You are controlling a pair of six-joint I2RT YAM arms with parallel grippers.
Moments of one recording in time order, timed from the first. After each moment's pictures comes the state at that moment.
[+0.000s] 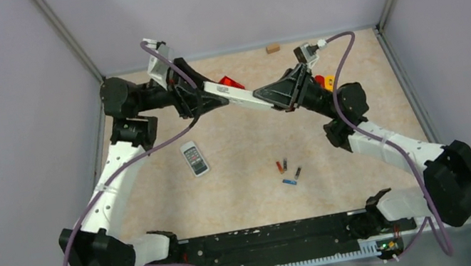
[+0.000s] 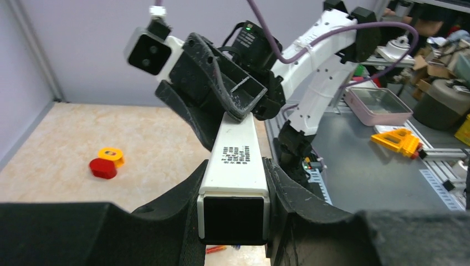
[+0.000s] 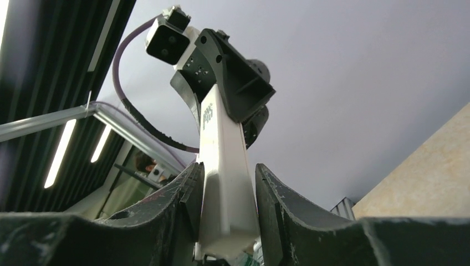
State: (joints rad) left arm -0.31 1.27 1.24 0.57 1.33 -0.61; right arm 0.56 1.25 0.77 1.09 -0.59 1.49
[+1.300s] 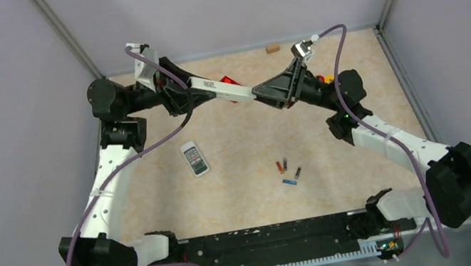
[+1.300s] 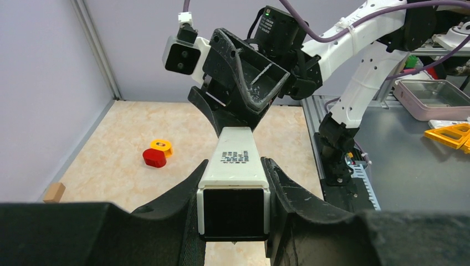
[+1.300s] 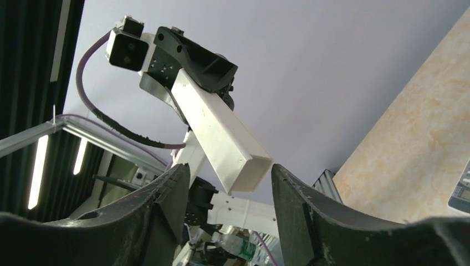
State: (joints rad) left arm -0.19 1.24 1.23 0.51 1.31 -0.48; right arm 0.49 1.25 0.84 0.84 -0.68 1.44
